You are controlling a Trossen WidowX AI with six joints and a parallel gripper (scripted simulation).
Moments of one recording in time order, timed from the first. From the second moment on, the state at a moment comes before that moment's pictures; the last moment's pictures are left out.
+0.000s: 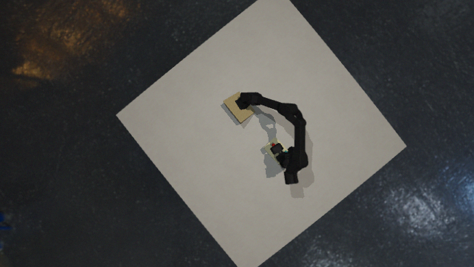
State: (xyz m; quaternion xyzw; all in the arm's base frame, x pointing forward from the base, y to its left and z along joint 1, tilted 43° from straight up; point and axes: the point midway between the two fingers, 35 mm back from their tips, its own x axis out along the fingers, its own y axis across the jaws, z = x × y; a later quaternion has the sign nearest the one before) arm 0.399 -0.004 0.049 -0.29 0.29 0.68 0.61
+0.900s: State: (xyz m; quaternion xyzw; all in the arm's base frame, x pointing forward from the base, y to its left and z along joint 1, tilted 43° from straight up) arm 0.399 -0.002 0.047 -0.29 0.29 0.68 0.61
